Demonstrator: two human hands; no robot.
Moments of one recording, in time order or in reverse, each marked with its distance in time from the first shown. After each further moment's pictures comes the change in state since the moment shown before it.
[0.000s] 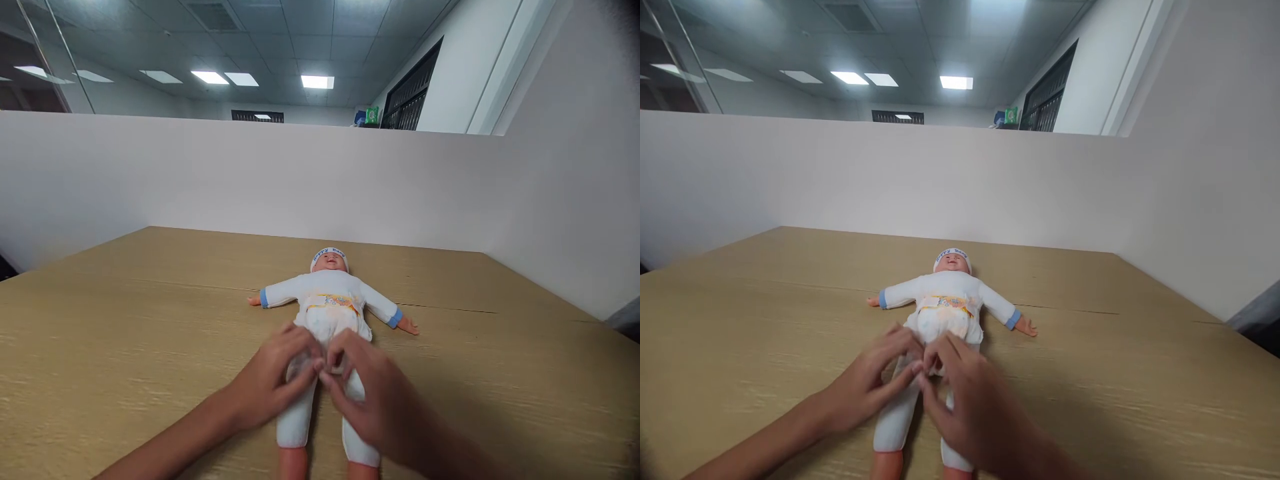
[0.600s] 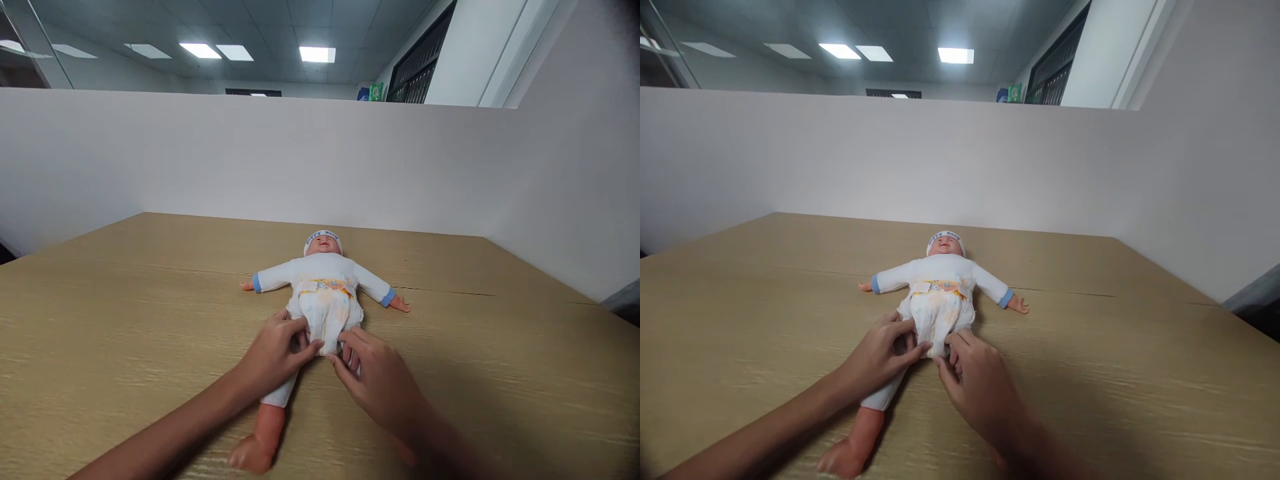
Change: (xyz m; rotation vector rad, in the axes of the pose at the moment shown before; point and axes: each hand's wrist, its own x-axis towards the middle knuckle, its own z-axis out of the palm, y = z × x) left_hand 0.010 -0.021 0.034 0.137 0.016 -0.335; right_hand -0.032 0.037 0.014 -0.247 -0.033 0.264
